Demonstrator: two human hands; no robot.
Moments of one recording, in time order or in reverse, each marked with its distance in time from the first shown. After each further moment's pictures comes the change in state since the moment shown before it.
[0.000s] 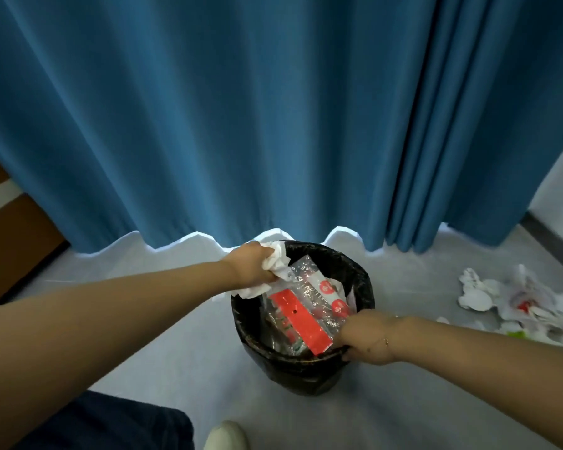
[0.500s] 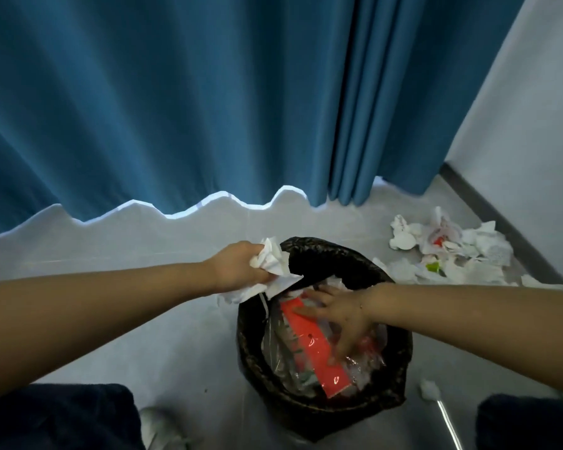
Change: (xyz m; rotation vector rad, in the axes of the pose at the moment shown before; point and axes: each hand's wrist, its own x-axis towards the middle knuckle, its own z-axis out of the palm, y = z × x) left_hand -0.033 0.063 0.066 -0.283 -0.163 0.171; right_hand -0.037 0.017 0.072 0.126 -0.199 0.088
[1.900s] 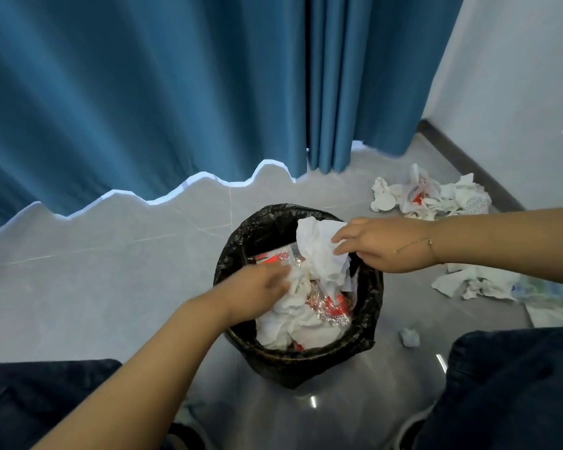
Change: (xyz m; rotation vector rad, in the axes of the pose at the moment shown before) left_hand -0.040 0.049 0.075 0.015 -0.139 0.122; right_hand -0.098 0.048 0.014 -0.149 0.412 -0.023
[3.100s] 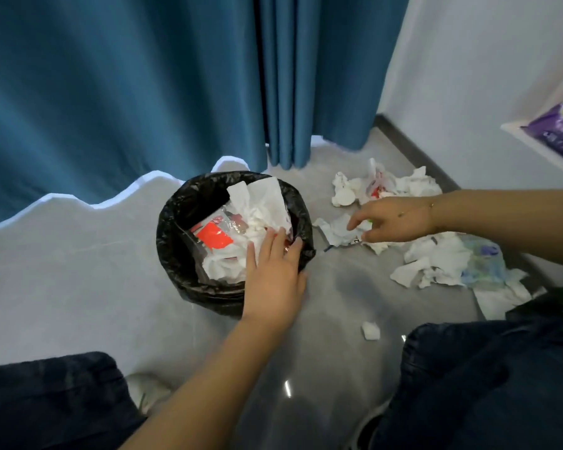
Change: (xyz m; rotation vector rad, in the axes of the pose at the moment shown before) left_hand 0.062 0.070 0.065 0.311 0.461 0.017; right_hand -0.047 0.062 0.007 0.409 -0.096 0.424
